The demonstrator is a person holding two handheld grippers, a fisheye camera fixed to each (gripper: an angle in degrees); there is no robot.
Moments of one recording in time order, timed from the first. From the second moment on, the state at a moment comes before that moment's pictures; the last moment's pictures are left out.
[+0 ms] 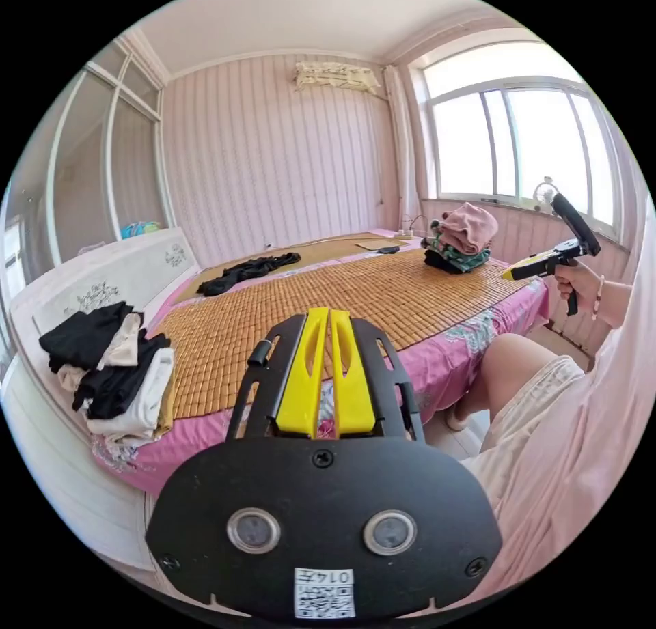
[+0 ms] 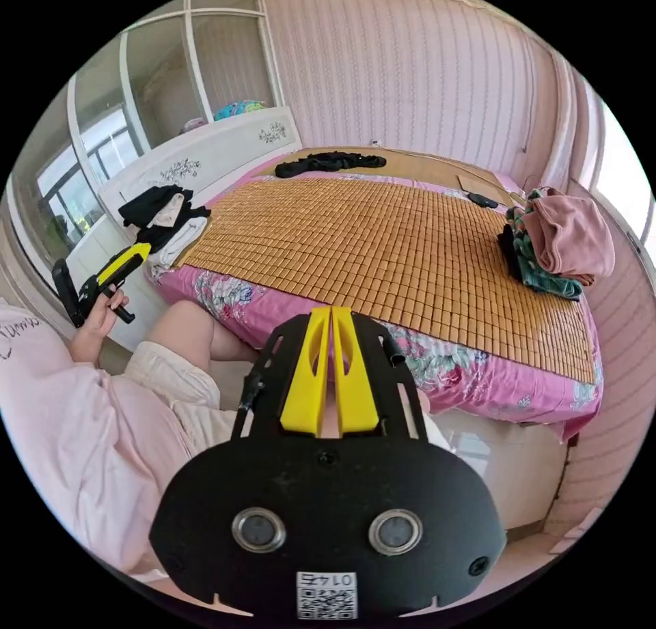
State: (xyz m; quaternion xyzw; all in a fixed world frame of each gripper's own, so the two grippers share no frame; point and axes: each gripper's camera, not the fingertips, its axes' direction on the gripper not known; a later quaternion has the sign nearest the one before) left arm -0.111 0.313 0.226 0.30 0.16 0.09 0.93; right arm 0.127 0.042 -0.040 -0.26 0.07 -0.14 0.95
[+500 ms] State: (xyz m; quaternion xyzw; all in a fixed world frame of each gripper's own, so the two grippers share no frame) left arm 0.201 0.145 0.303 0.27 0.30 0.27 0.87; right arm 0.292 0.032 -0.046 -0.10 0.26 -0.19 0.94
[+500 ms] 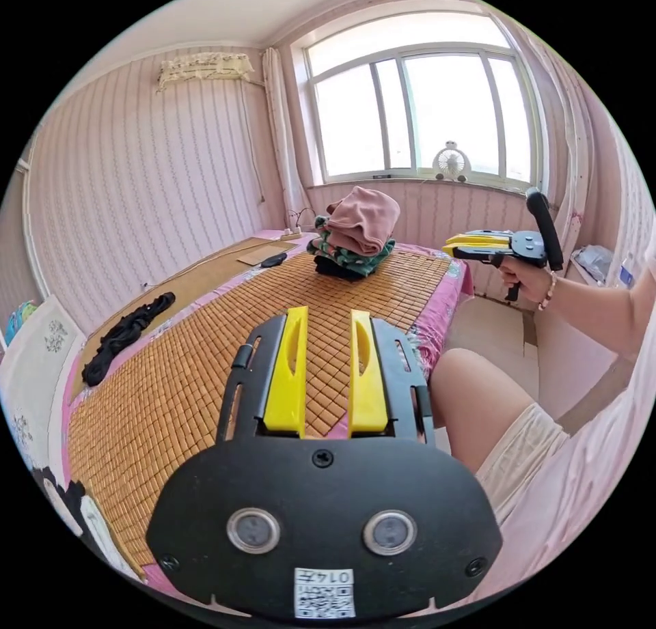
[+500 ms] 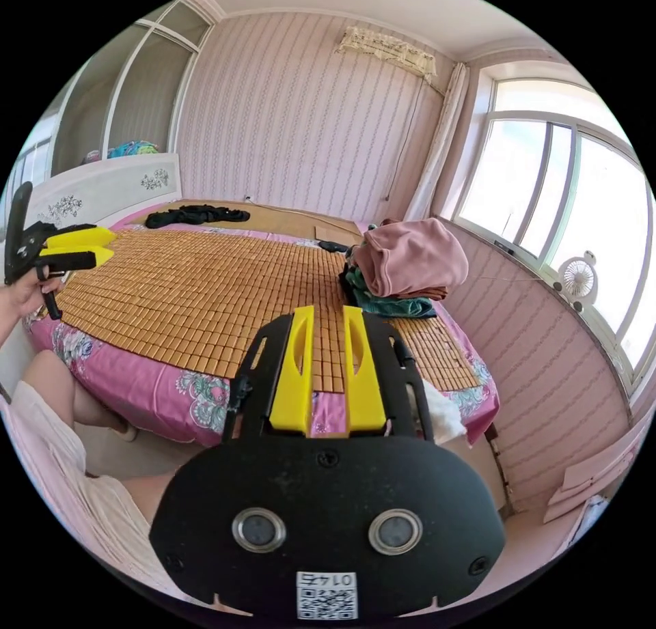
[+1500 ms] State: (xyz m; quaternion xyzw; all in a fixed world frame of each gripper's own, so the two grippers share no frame) left arm 0.653 -0.150 0.503 0.18 0.39 0.35 0.83; right arm 0.664 -0.002 0.054 -0.05 0.17 -0.06 0.98
